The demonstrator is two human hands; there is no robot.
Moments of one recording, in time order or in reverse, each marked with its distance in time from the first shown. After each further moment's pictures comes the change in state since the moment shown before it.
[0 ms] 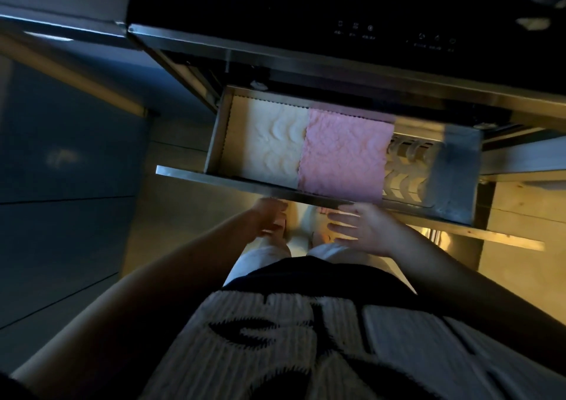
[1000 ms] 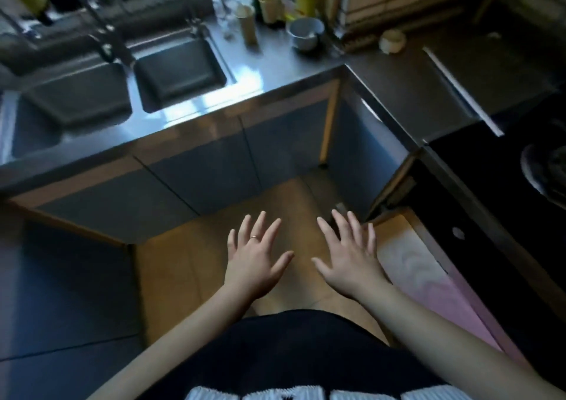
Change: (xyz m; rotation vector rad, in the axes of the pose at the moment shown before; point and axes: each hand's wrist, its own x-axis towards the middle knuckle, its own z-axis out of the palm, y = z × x) left_hand -0.127 -0.265 -0.141 0.273 1.186 0.353; right_hand -0.058 0.105 0.294 -2.279 -0.044 -1.582
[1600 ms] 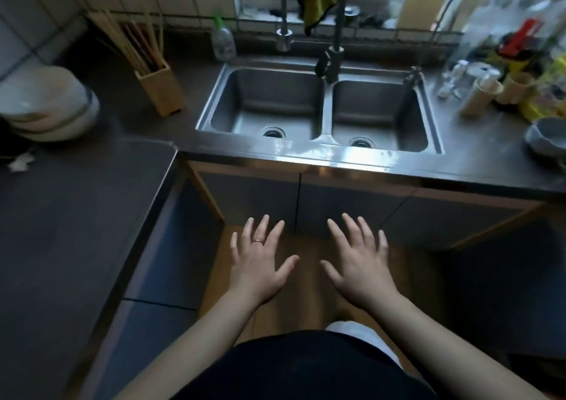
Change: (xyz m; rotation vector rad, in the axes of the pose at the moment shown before) left_hand -0.011 -0.313 -0.084 -0.149 0.216 -0.521; right_hand 0.188 -0.324 0.008 -0.153 -0.010 -0.511
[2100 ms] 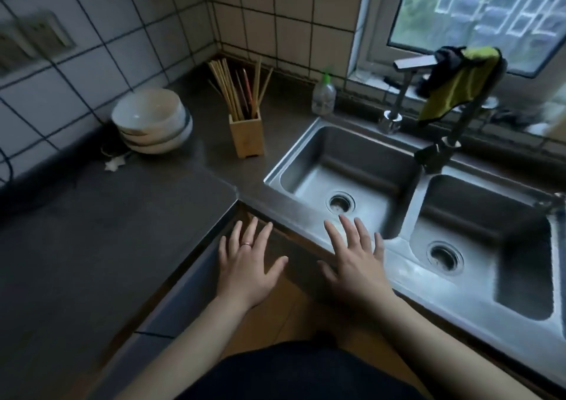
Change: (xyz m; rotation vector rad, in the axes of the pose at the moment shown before) left_hand 0.154 -0.080 -0.067 -0.026 0.245 -0.415; right_hand 0.267 -0.061 -0.049 0.023 -0.010 -0.441
